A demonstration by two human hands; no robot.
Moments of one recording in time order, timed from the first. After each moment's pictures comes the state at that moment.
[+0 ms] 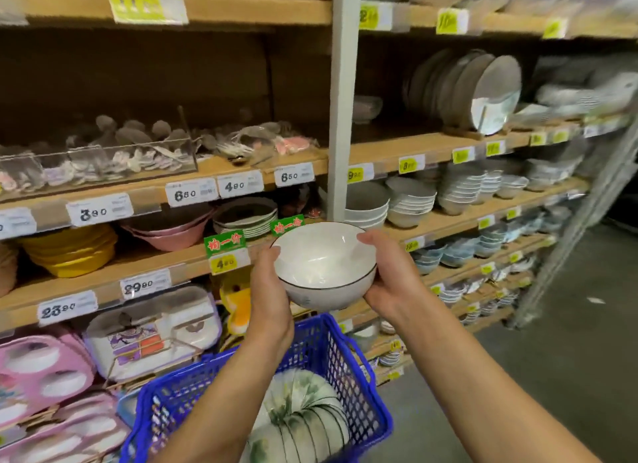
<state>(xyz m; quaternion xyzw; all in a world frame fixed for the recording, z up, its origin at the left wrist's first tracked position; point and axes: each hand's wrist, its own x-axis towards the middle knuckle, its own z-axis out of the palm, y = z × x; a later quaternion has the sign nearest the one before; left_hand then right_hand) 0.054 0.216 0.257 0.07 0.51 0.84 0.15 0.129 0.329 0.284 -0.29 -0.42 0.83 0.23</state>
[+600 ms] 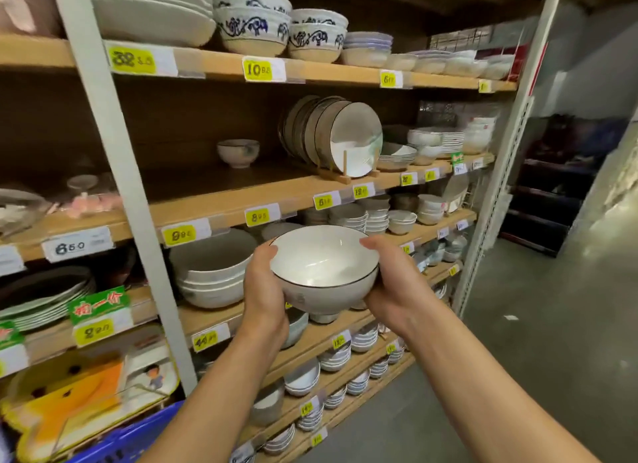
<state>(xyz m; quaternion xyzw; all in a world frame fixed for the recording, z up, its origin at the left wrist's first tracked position) 0.168 0.494 0.309 0.15 0.51 0.82 0.22 0.268 0.598 0.322 -0.27 -0.45 0.79 0.31</state>
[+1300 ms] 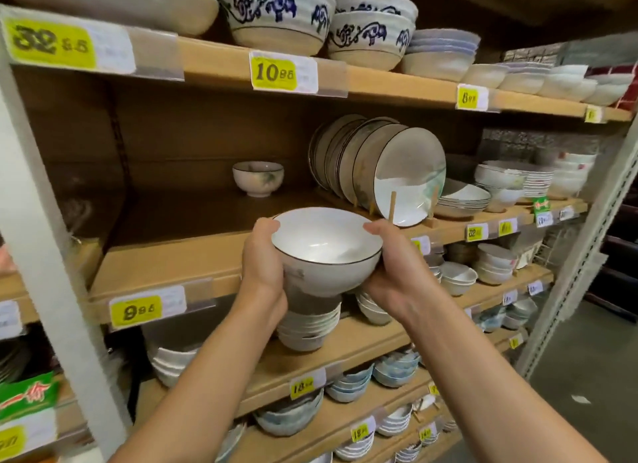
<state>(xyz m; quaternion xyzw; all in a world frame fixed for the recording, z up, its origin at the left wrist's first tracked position) 0.011 0.639 0.347 0.12 0.54 0.82 0.16 0.100 0.752 0.357 -0.21 -0.47 0.82 0.27</state>
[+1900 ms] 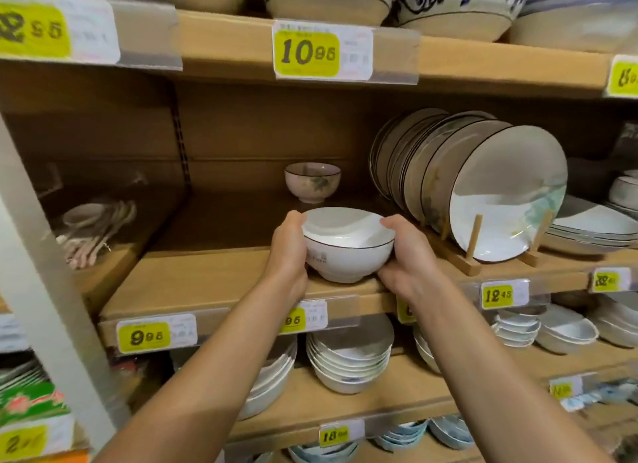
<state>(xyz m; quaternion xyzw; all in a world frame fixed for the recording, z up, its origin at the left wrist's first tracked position) -0.090 0.700 0.349 0.05 0.58 0.80 0.13 -0.032 0.826 0.350 -0.22 -0.47 0.83 0.22</state>
